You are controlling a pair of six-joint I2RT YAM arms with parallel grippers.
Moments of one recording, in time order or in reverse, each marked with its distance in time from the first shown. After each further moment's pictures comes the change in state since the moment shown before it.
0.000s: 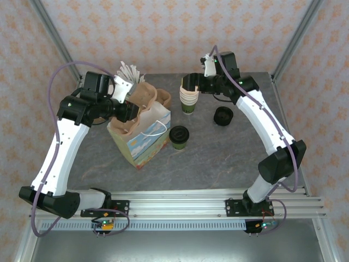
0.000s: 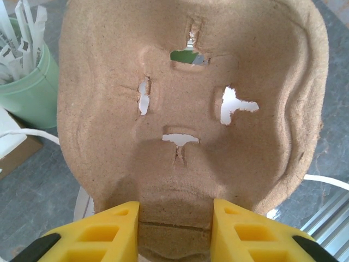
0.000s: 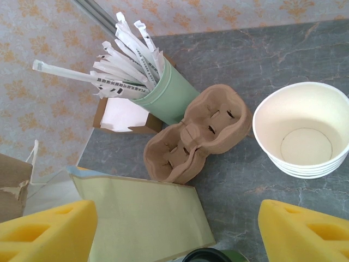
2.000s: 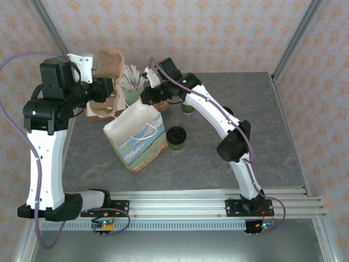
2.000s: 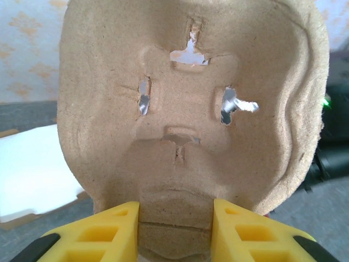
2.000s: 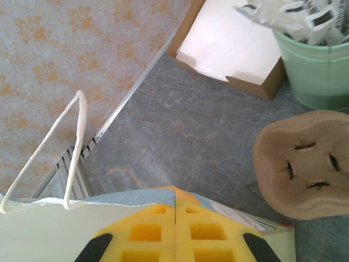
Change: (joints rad) left arm 0.180 -0.034 0.289 0.008 -0.063 -0.219; right arm 0.304 0.564 0.627 -0.188 -0.137 -0.104
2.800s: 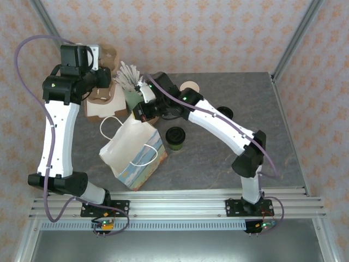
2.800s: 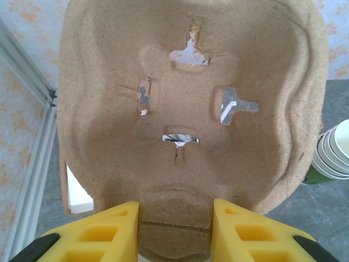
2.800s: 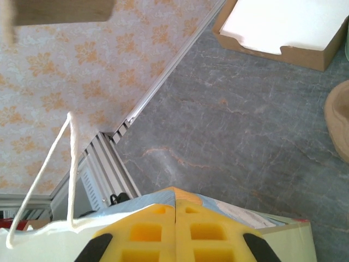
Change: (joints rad) left arm 0.017 0.230 0.098 0.024 -0.283 0.049; right arm 0.178 -0.272 -0.320 0.124 0.133 0.138
